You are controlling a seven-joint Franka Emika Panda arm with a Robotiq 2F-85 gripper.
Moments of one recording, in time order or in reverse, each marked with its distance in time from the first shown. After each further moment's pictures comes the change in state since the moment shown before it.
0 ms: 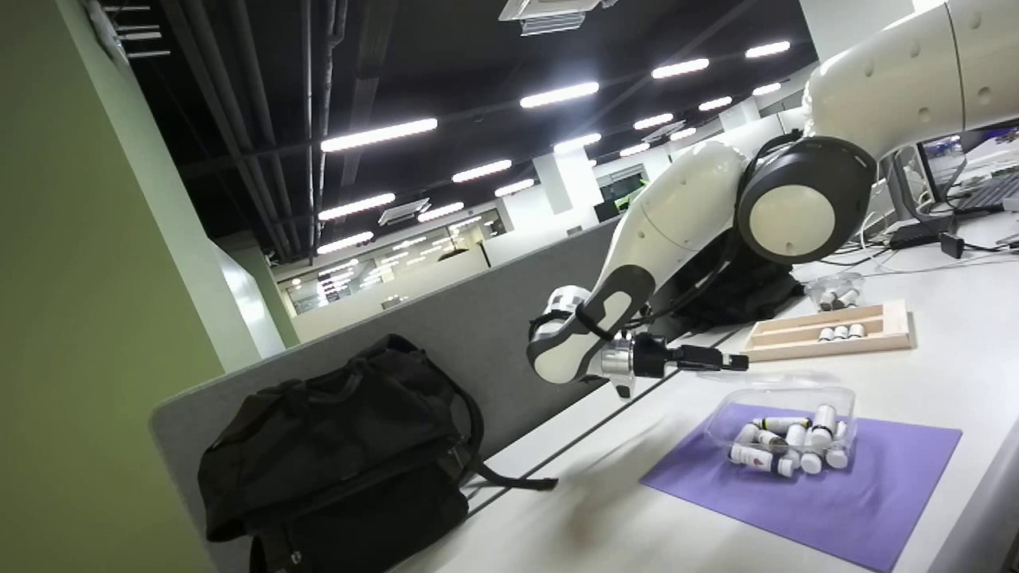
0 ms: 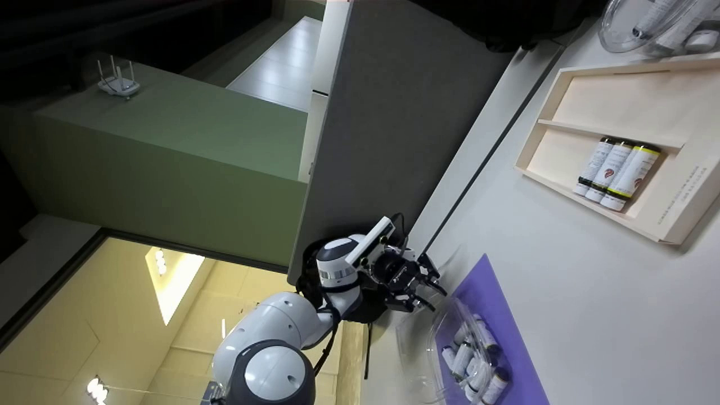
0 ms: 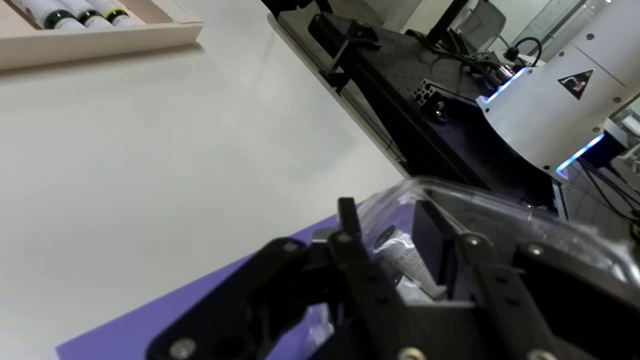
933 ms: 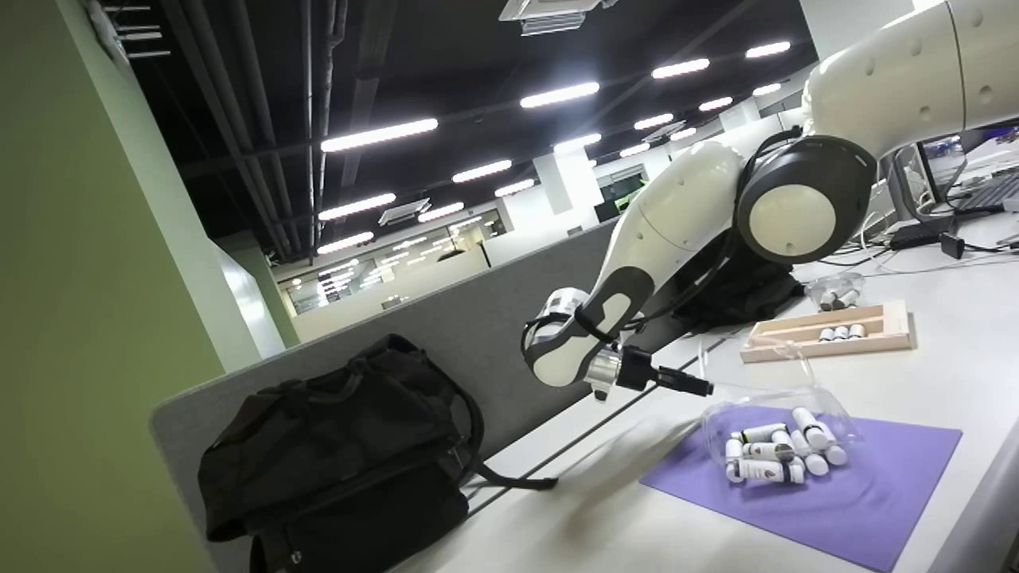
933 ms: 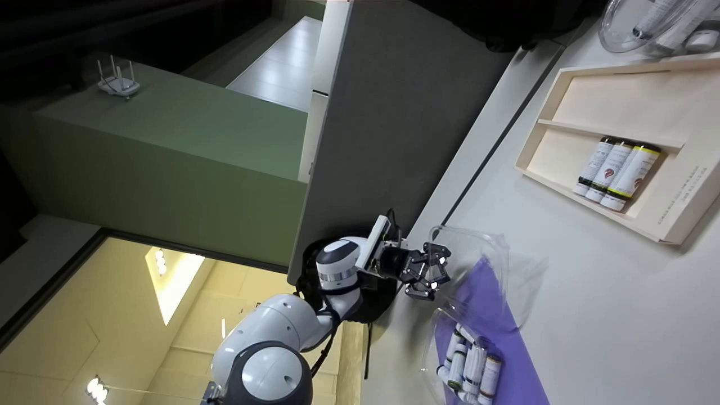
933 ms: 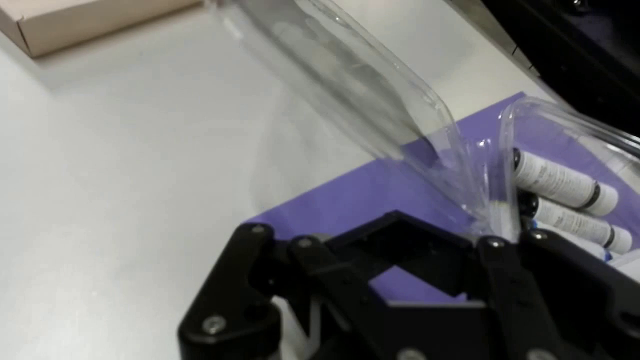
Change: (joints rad) arm 0.015 -0.006 -0.014 -0.014 -0.006 0.289 0.156
